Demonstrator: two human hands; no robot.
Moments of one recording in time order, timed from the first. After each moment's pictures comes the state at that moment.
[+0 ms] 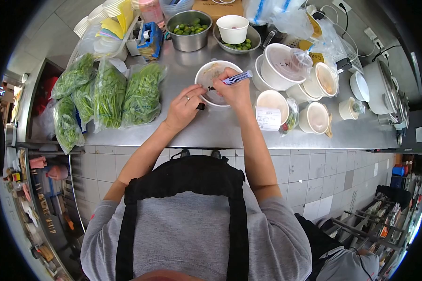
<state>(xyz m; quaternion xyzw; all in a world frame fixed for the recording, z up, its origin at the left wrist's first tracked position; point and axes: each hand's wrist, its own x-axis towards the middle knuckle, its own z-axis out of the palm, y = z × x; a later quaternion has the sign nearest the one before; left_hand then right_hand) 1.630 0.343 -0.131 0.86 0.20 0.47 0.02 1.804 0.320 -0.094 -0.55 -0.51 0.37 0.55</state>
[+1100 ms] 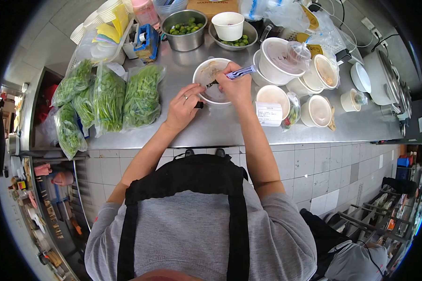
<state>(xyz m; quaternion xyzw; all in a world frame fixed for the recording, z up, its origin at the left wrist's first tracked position) 1.630 0.342 -0.127 0.86 0.19 0.47 0.03 1.802 0.320 -0.088 -0.59 -0.44 0.33 0.59</state>
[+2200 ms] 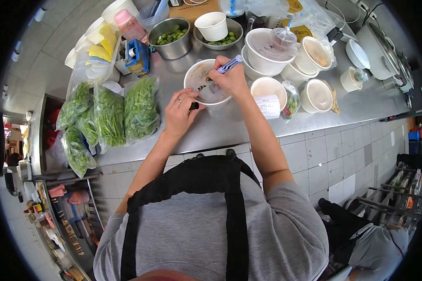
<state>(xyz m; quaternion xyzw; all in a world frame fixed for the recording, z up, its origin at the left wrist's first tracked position) 1.637 0.335 -0.115 0.87 0.21 0.44 0.09 1.827 0.330 -0.097 -0.55 -0.50 0.32 0.59</state>
